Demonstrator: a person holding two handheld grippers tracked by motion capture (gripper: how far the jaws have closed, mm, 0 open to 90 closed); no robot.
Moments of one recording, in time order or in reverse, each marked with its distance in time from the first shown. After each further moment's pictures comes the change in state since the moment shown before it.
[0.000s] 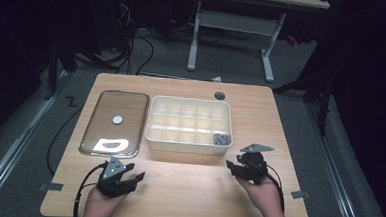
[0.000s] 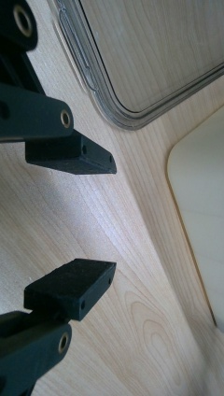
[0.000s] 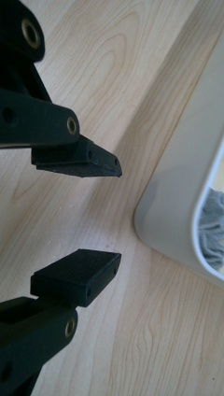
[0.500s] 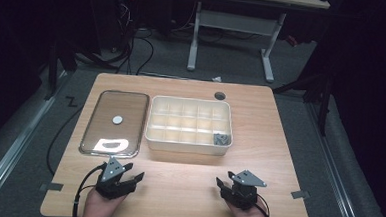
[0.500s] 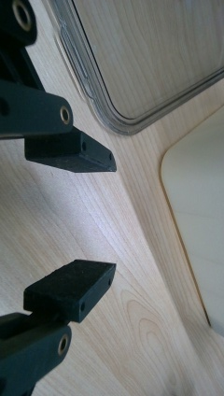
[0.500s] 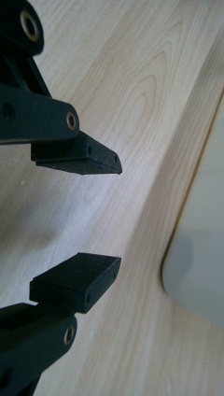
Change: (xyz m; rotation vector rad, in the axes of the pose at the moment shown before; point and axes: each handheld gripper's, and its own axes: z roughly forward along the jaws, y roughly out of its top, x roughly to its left) left arm -0.003 -0.001 -0.009 -0.041 0.034 -0.001; right arm 0.045 -0.059 0.005 -0.184 -0.030 -0.018
